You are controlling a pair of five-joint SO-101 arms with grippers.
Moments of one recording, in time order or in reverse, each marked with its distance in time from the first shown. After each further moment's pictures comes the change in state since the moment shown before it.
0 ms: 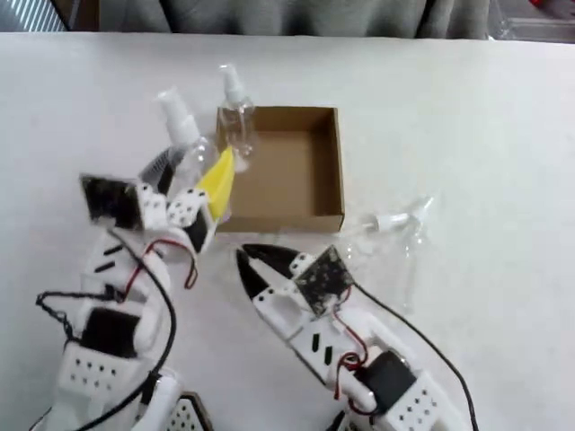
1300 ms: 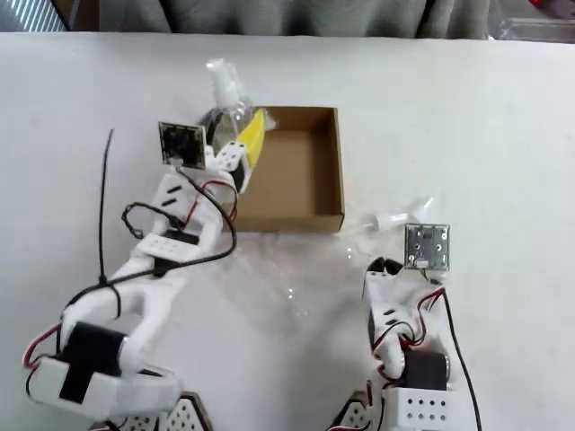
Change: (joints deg) left arm 0.0 66.0 -8.0 -62.9 0.1; right arm 45.4 -6.9 9.2 24.4 -0.1
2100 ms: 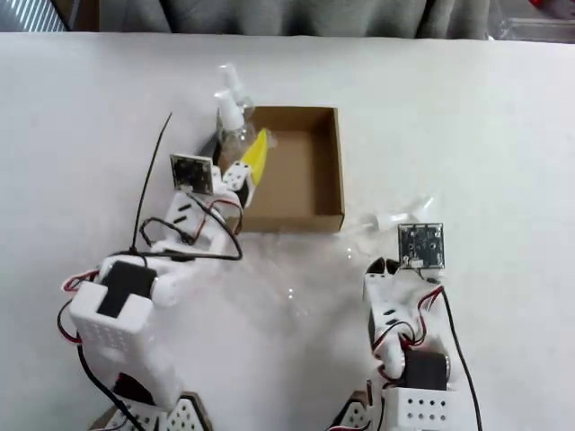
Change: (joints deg) left arm -0.8 22.1 -1.9 -23.4 0.0; right arm 0.1 0.0 0.0 0.0 5.3
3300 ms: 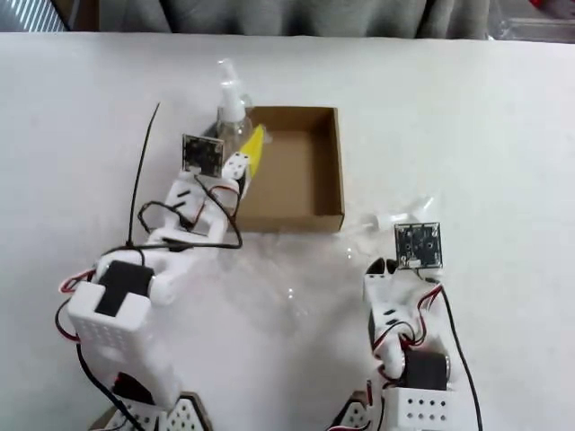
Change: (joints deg) left arm -0.7 0.0 -5.7 12.1 -7.0; right arm 0.0 0.0 0.0 0.0 0.8
